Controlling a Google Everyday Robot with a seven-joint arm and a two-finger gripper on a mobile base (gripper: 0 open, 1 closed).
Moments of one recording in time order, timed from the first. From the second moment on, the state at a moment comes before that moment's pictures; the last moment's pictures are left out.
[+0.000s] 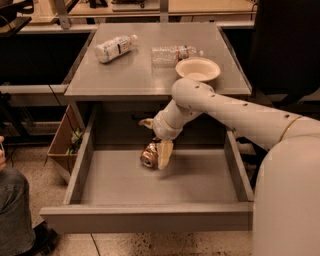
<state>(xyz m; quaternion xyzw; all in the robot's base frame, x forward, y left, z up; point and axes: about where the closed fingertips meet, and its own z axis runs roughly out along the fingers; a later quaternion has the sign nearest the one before) 0.636 0.031 0.645 -0.82 0.51 0.14 0.24</state>
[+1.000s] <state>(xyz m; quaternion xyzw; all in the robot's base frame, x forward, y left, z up) 0.622 0.018 0.630 -0.82 0.51 0.15 0.21</state>
